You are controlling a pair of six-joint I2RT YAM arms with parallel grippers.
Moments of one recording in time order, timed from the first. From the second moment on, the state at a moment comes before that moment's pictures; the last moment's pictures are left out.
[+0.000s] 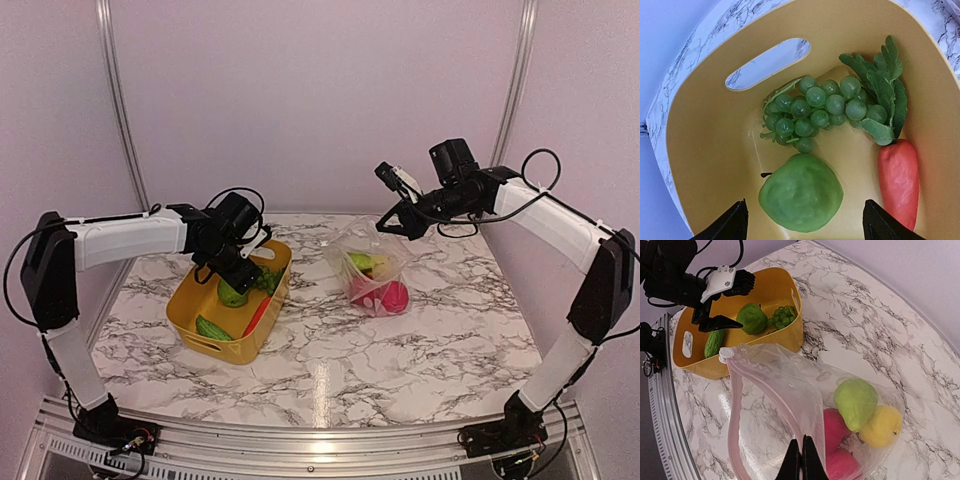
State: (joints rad) left arm -0.67 1.78 1.38 -0.68 -0.27 0.13; right arm 0.43 1.63 1.55 -0.71 -0.59 -0.28
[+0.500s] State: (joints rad) left arm -0.67 1.88 1.35 -0.65 -0.41 0.09; right arm 0.43 1.63 1.55 -0.71 -0.58 -0.28
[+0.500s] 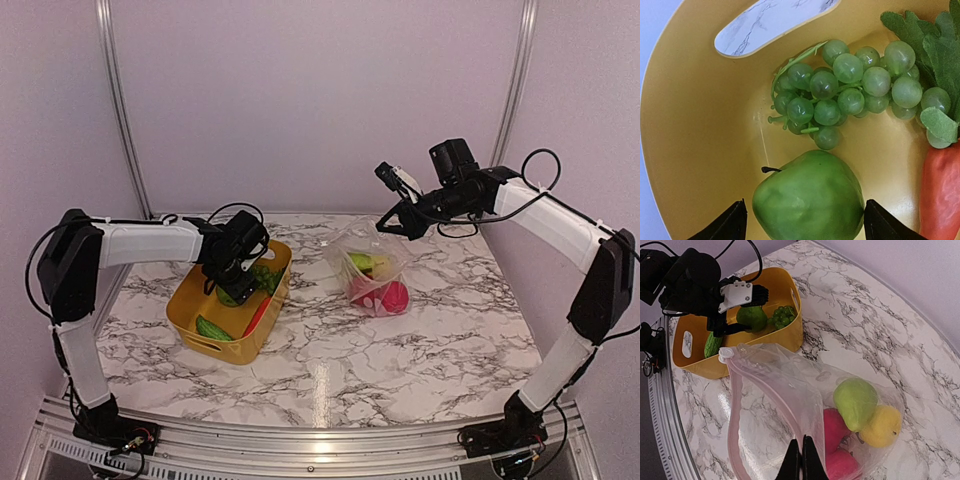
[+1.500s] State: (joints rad) left arm -0.67 1.69 1.37 -0.68 -0.34 0.07; right arm 0.43 1.65 1.66 -0.76 -0.49 -0.32
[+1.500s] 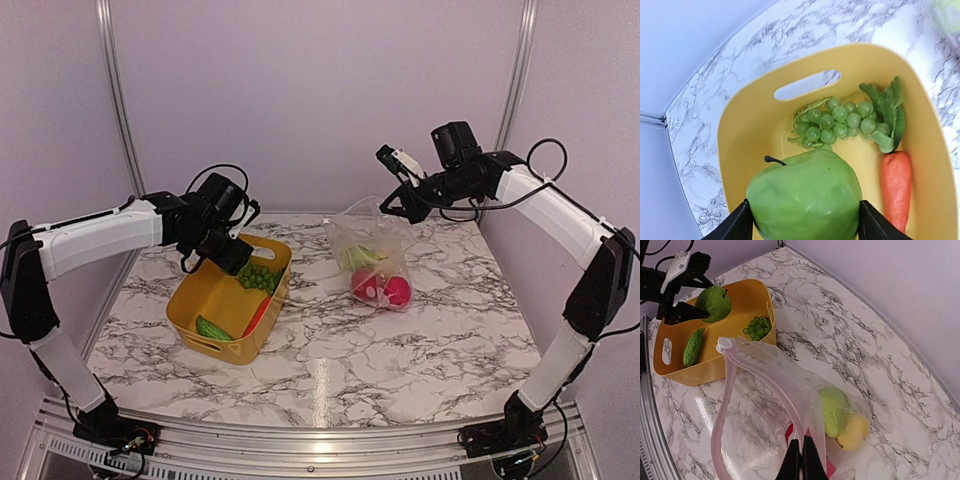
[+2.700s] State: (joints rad) left arm -0.93 1.73 1.36 0.31 0.08 -0.30; right arm 0.43 1.79 1.87 -0.83 -0.58 -0.22
